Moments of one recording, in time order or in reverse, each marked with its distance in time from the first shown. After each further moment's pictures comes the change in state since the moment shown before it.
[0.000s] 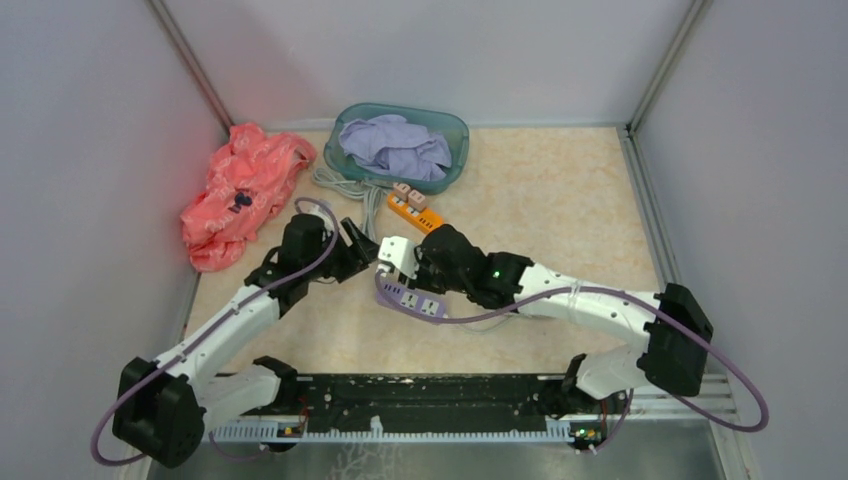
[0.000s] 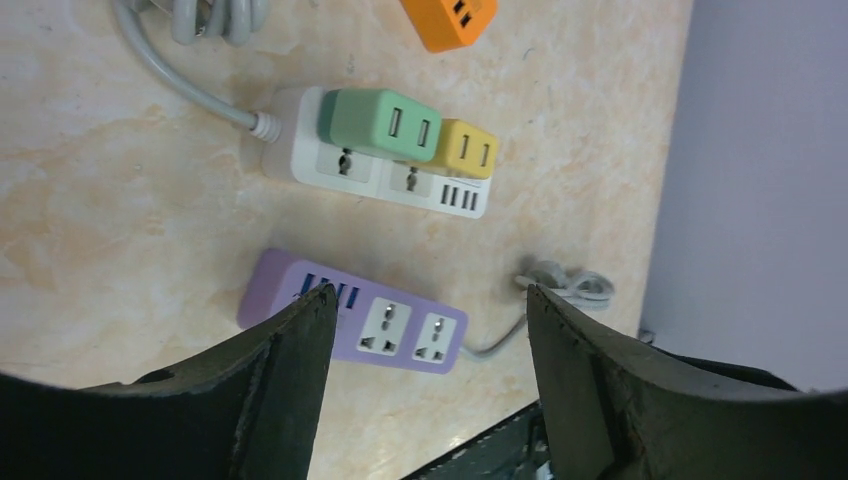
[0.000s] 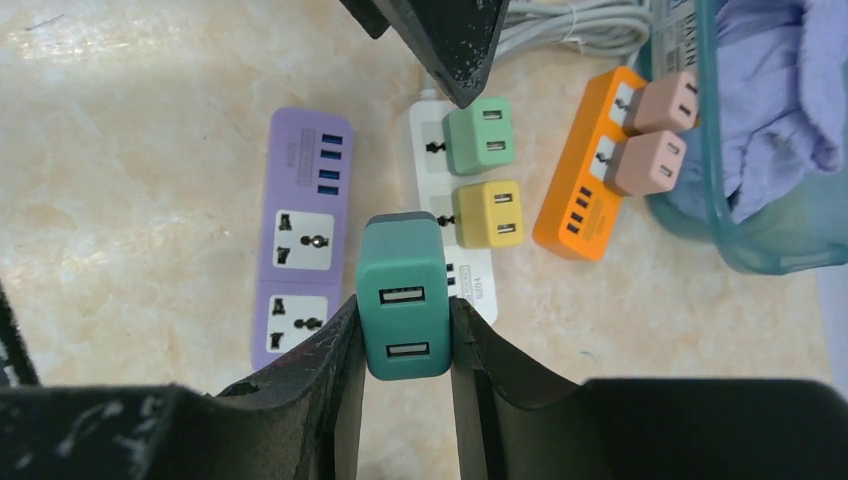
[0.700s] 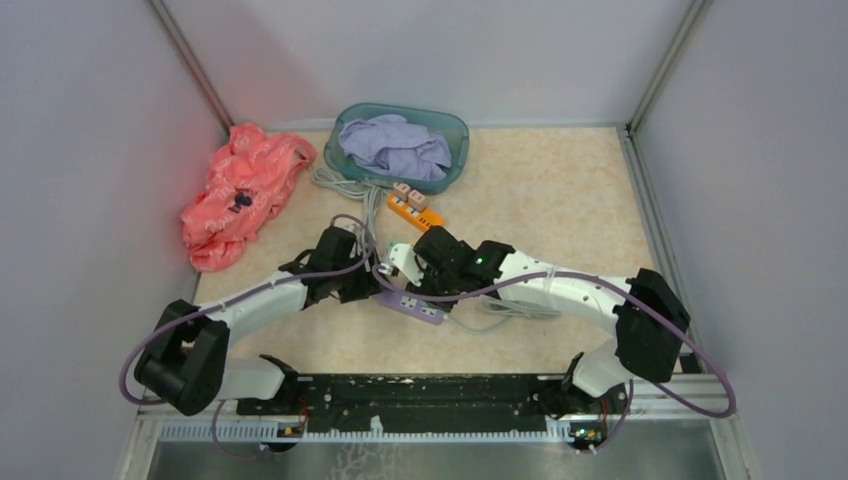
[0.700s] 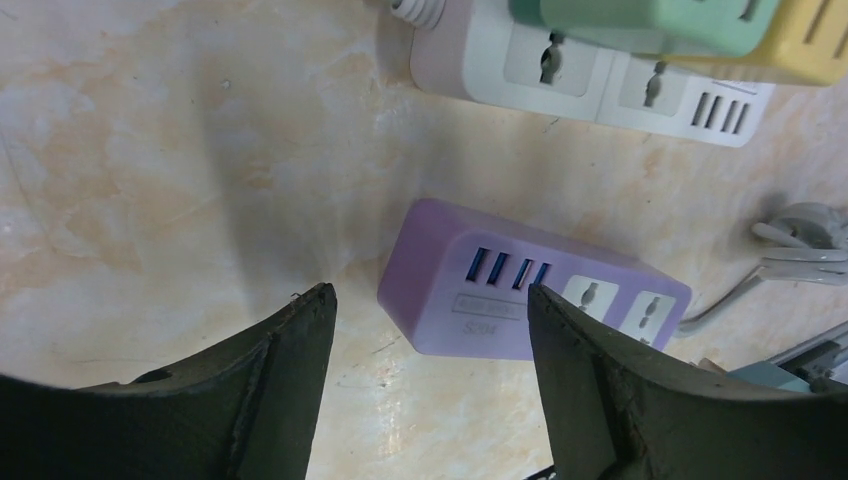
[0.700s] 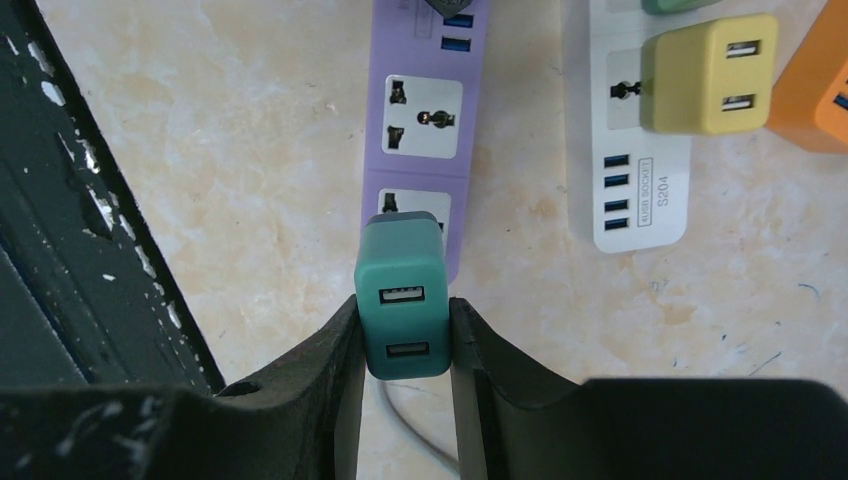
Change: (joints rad) left arm -0.072 0.269 -0.040 -0.030 -0.045 0.238; right arm -0.063 0.141 0.094 -0.327 -0.174 0.173
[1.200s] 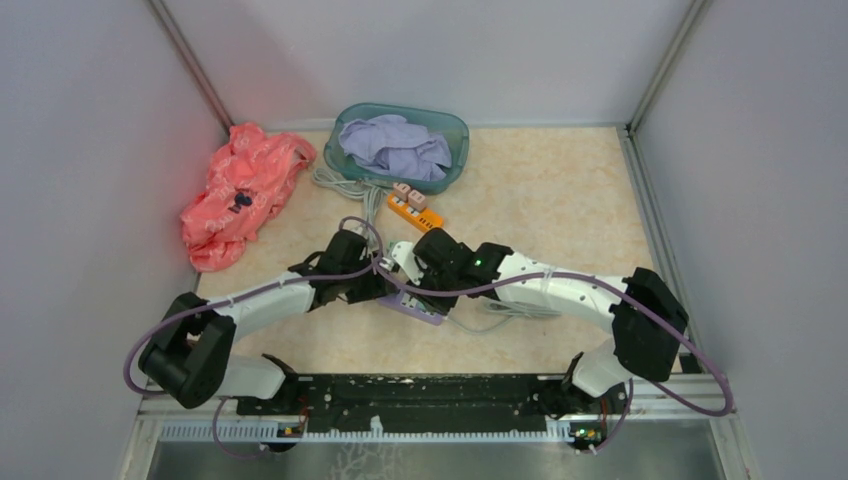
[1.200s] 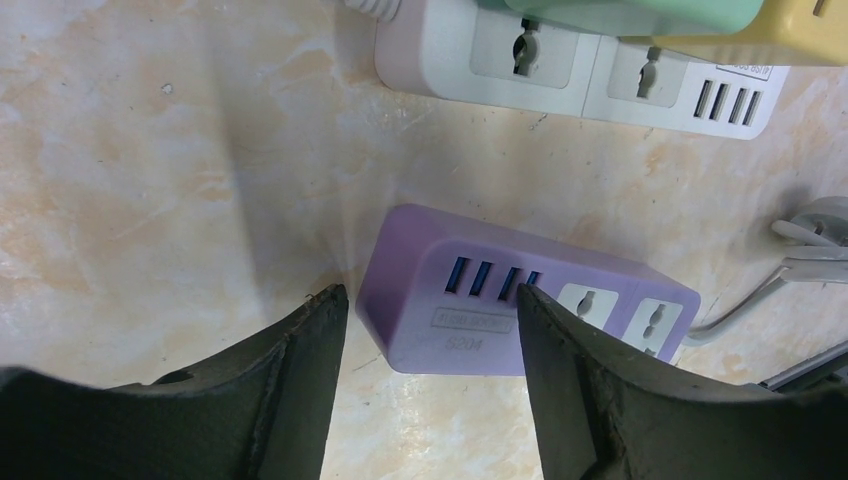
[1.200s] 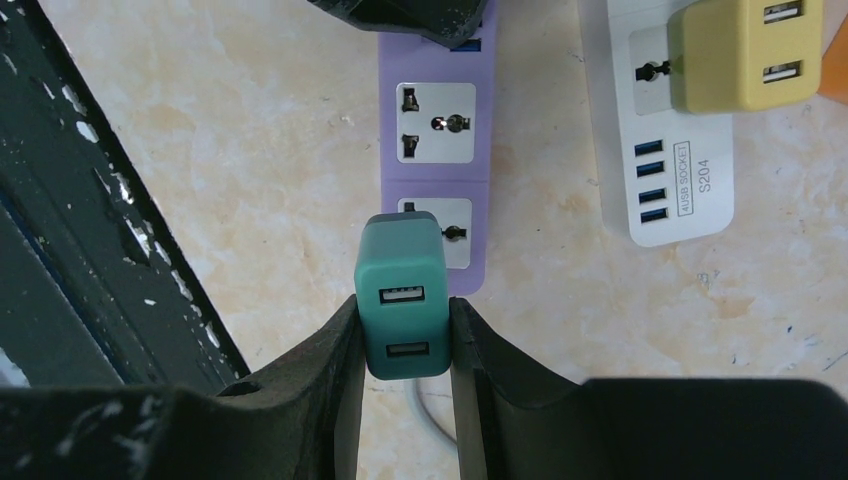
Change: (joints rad) left arm -0.080 0.060 0.002 0.040 -0.063 -0.009; right arm -0.001 0.014 -0.010 0.011 -0.020 0.115
